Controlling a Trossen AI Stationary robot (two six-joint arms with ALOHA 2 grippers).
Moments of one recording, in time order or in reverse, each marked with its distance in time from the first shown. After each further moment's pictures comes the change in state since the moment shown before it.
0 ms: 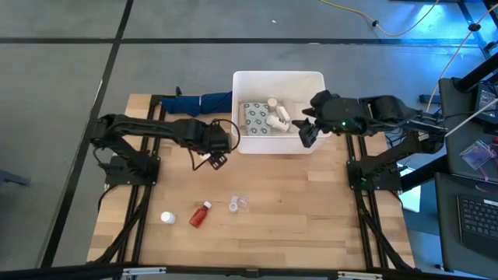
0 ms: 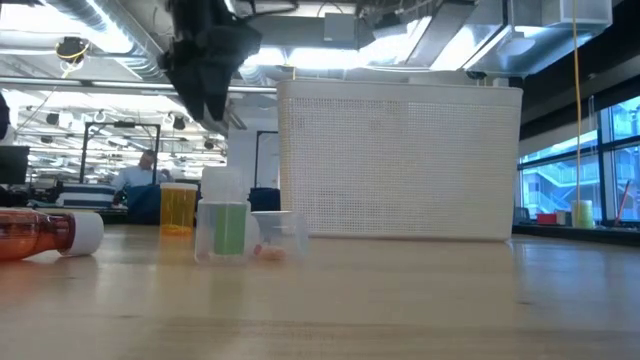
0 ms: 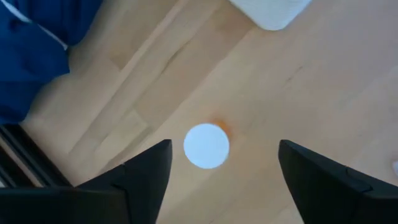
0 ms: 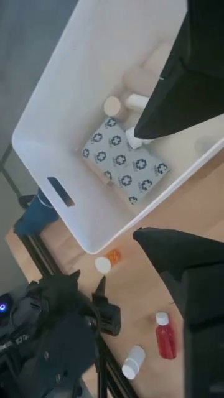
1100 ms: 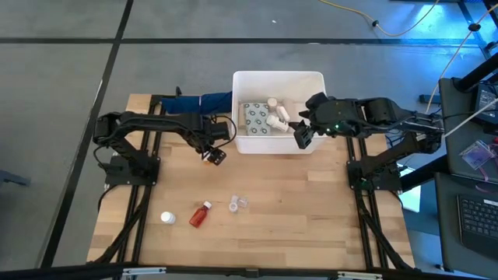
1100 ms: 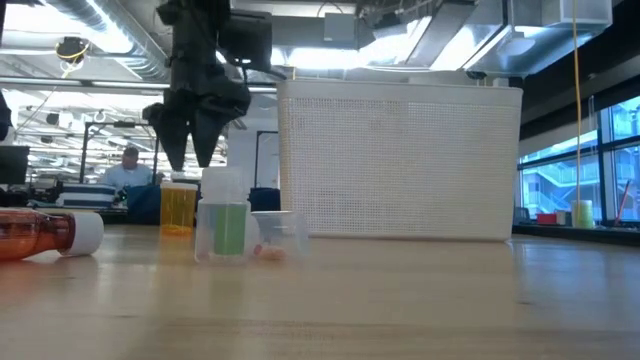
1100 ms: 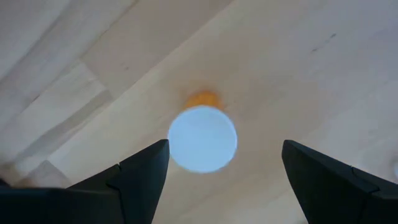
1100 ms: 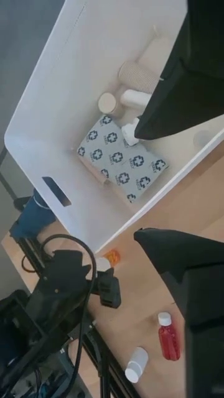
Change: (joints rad) left arm 0.195 0.013 -0.211 0.175 0.294 0.017; right arm 0.002 0.025 -0.011 0.013 0.004 0.035
